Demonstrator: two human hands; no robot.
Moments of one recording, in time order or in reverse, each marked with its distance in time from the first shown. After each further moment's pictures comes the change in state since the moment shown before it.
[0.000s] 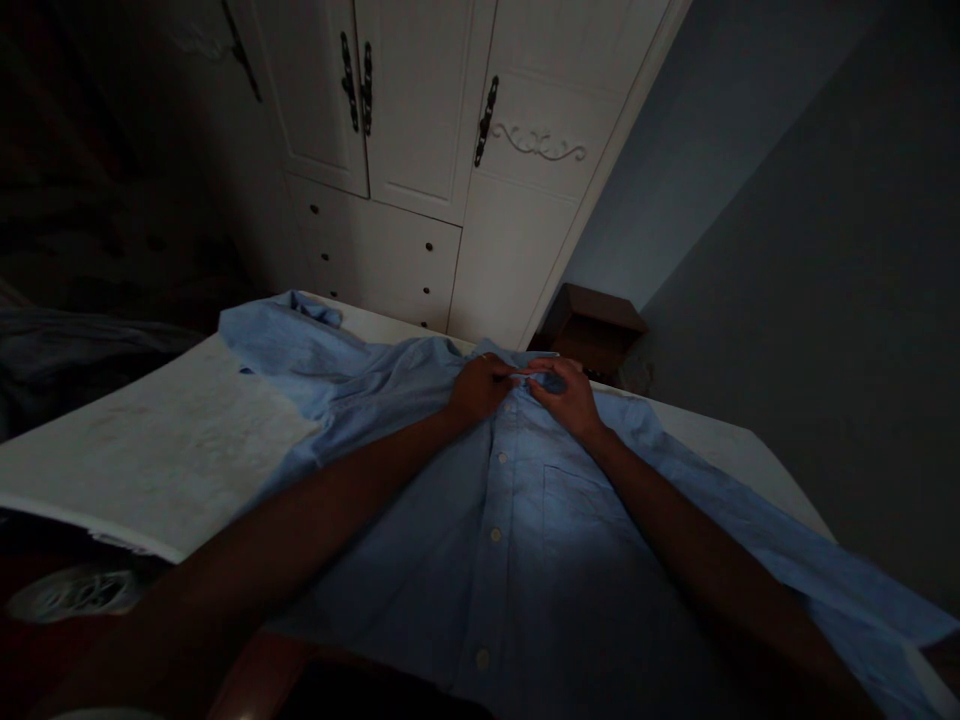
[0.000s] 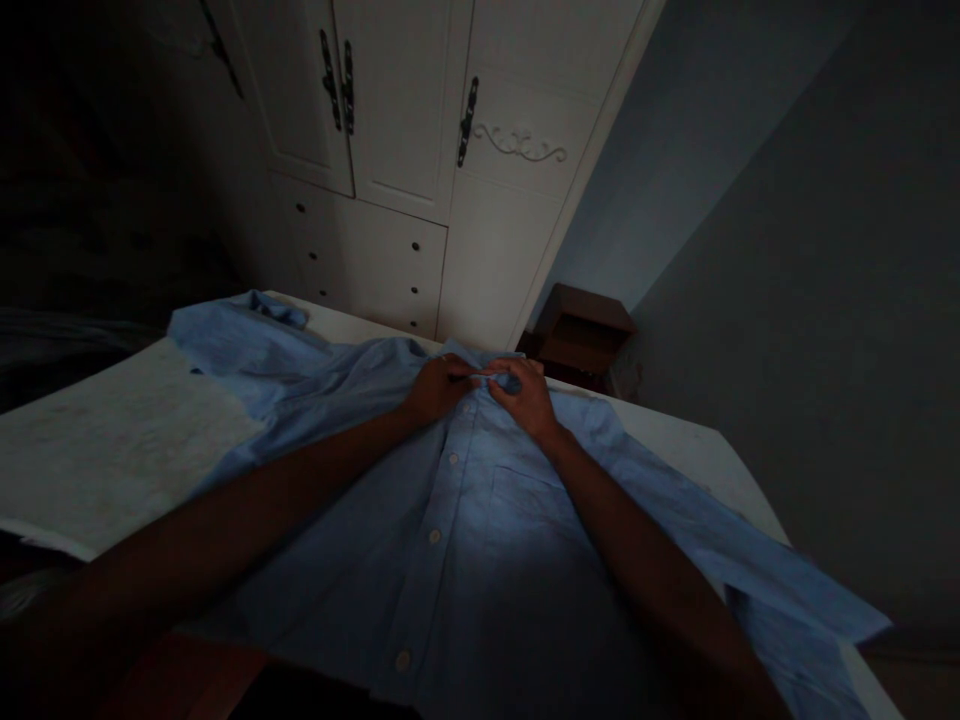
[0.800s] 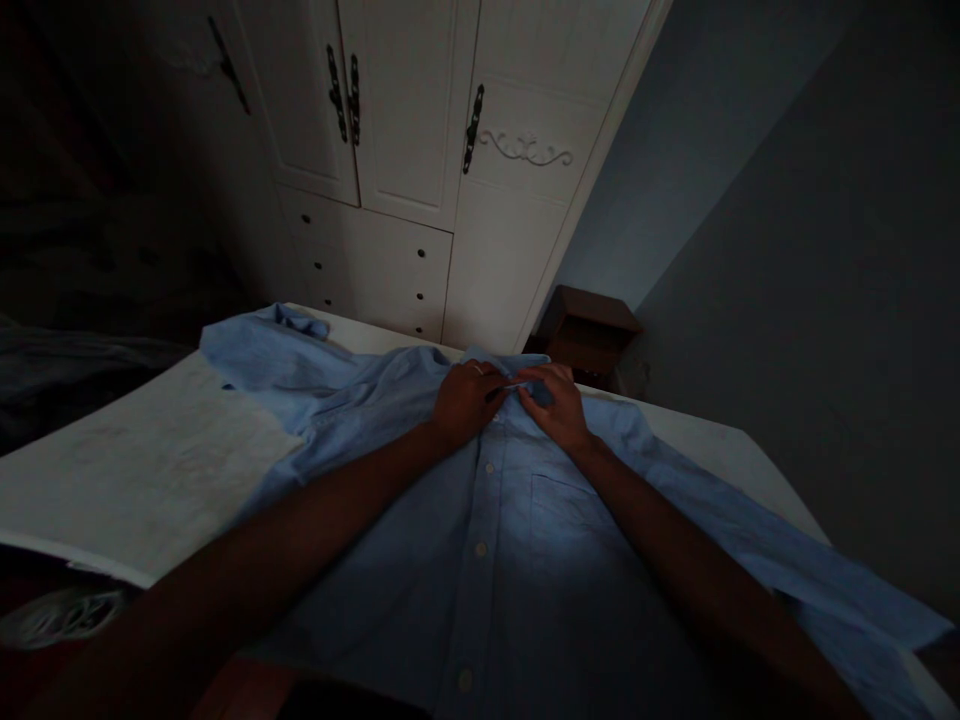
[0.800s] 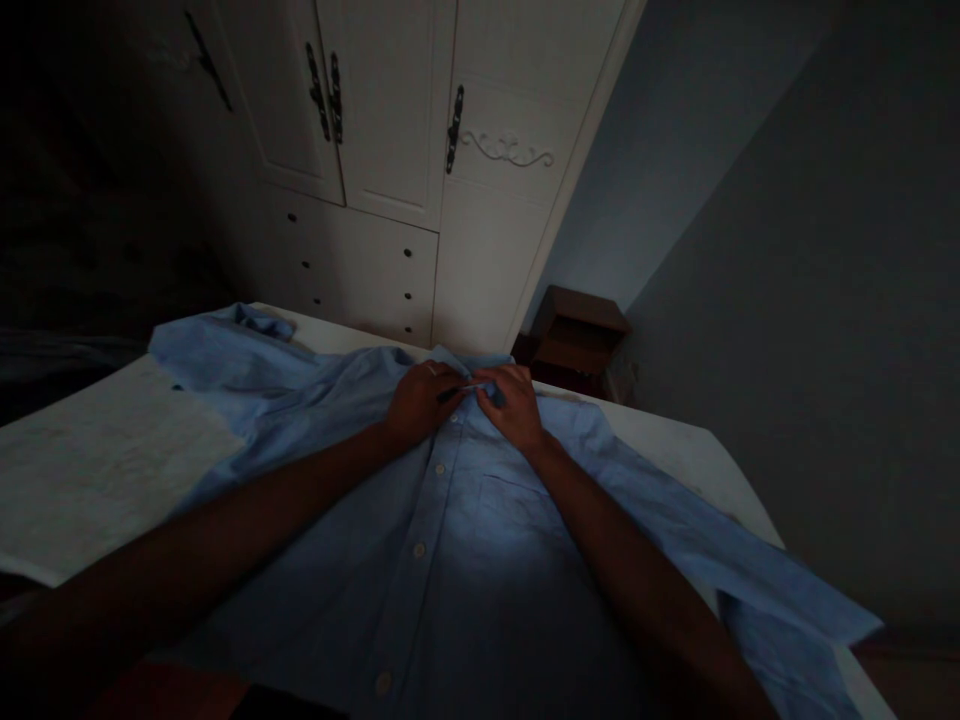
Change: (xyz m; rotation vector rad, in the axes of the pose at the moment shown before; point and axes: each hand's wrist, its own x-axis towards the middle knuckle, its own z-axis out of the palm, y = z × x) left_hand -0.012 0.011 -0.010 0.339 0.053 0.247; right_hand 0.000 -0.012 -0.004 -0.082 0.059 -0.112
